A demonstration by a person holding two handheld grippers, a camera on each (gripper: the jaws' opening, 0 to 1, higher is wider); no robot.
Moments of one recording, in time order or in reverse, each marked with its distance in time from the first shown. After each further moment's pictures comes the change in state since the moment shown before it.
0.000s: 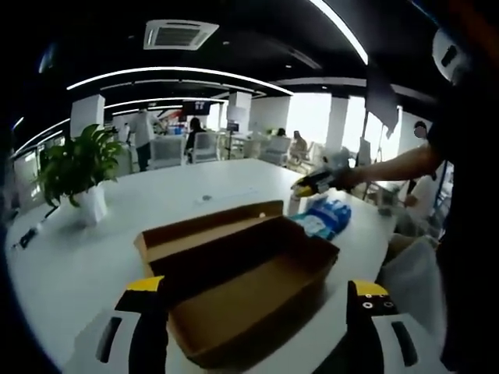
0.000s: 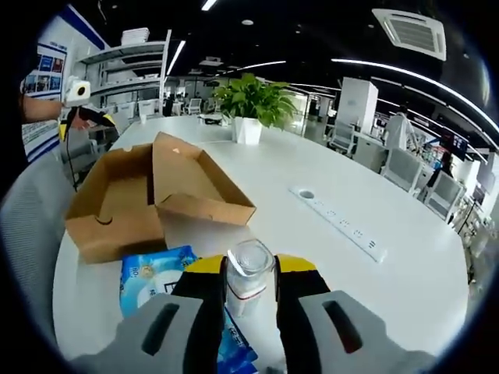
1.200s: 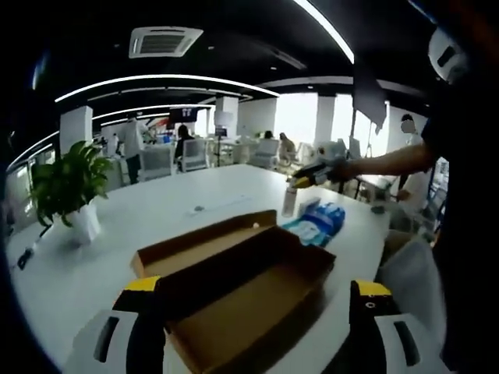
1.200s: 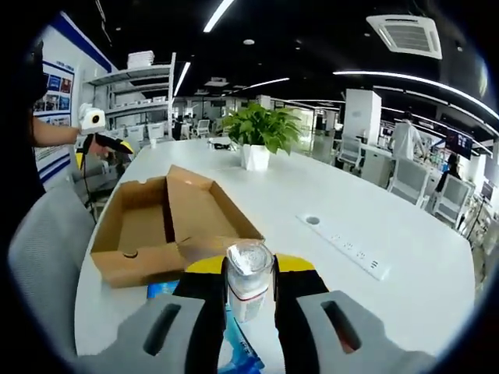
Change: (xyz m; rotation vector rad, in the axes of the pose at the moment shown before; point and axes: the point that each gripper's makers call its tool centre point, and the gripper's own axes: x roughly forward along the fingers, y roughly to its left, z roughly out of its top) left arm 0.005 -0.002 0.021 0.061 -0.018 -0.044; right arm -0.020 0.002 0.041 0.039 -0.102 0.057
